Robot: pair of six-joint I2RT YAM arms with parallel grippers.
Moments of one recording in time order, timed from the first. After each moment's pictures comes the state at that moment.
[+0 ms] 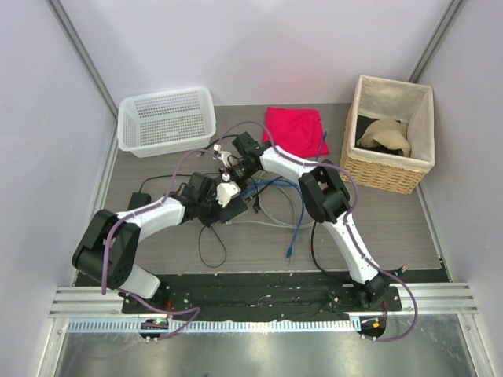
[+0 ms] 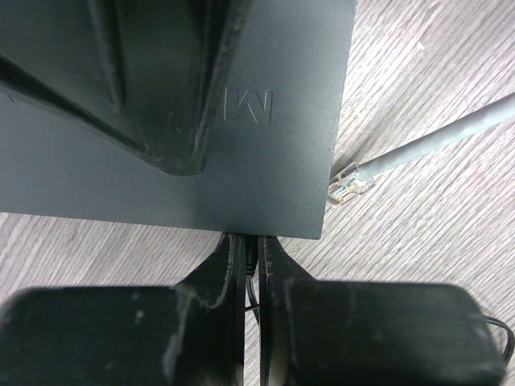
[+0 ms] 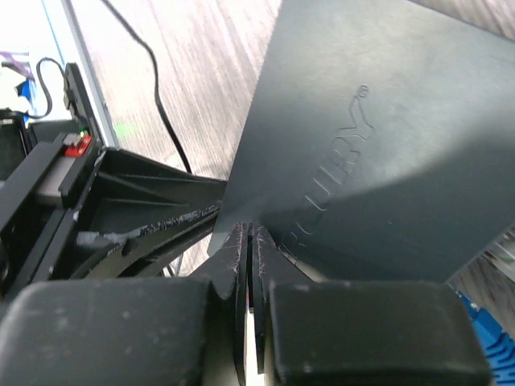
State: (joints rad) left arm -0.48 1.49 0.72 -0.24 0.21 0.38; right arm 0.67 2.46 2.01 -0.68 -0.87 0.05
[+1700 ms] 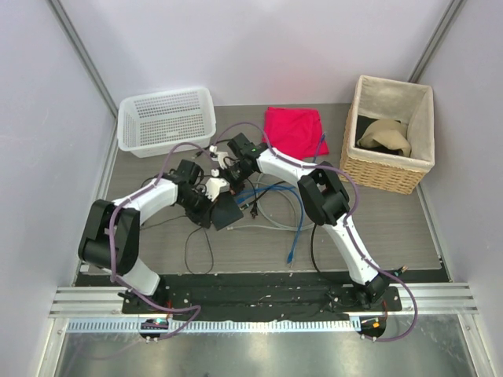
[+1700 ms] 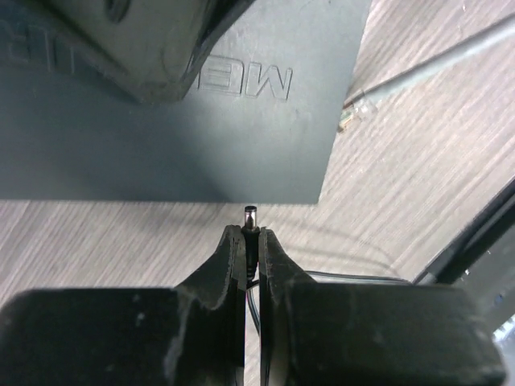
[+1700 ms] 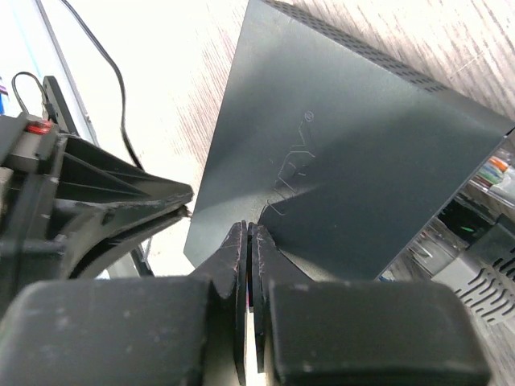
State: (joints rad) left arm -0.32 1.58 0.91 -0.65 0.44 0.44; right arm 0.70 2.44 1.99 -0.66 -0.76 0.10
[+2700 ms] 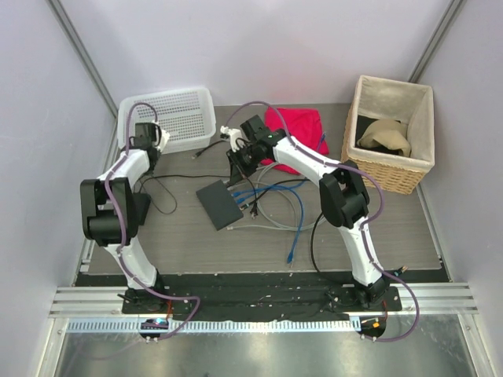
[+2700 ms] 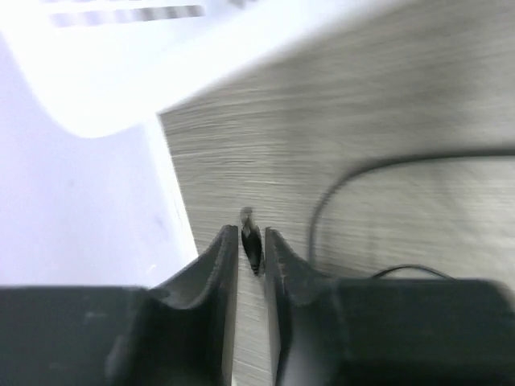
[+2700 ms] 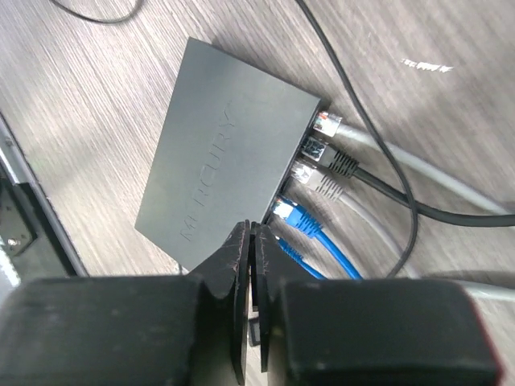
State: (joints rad) left arm 0.03 1.82 1.26 -0.40 -0.37 0.52; right arm 0.65 2.24 1.93 -0.66 -0.55 -0.01
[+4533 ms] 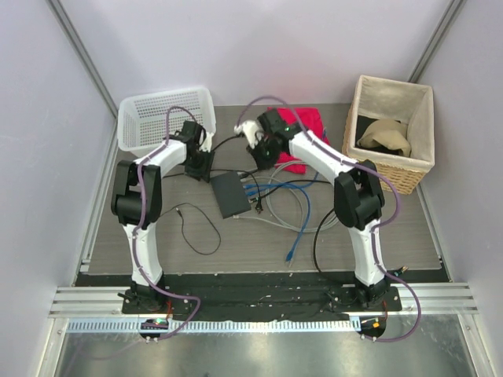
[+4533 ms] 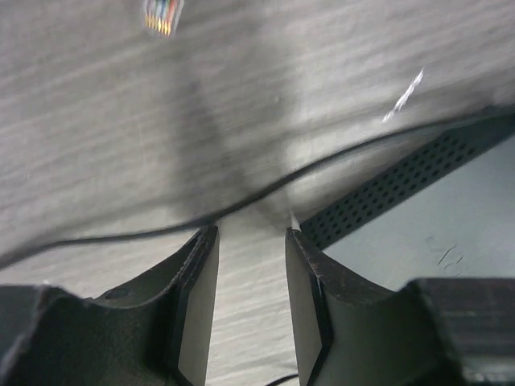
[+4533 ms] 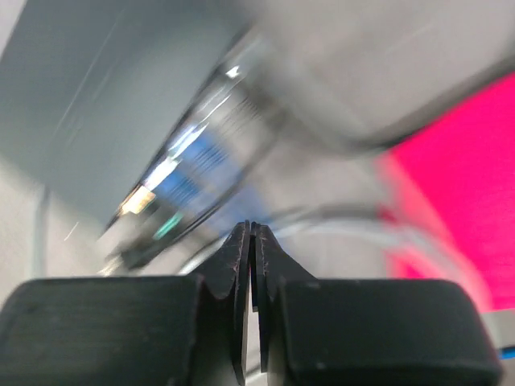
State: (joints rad) left arm -0.22 2.07 1.52 -0.63 0.12 0.02; right arm 0.58 2.09 1.77 -0.74 -0.23 -0.37
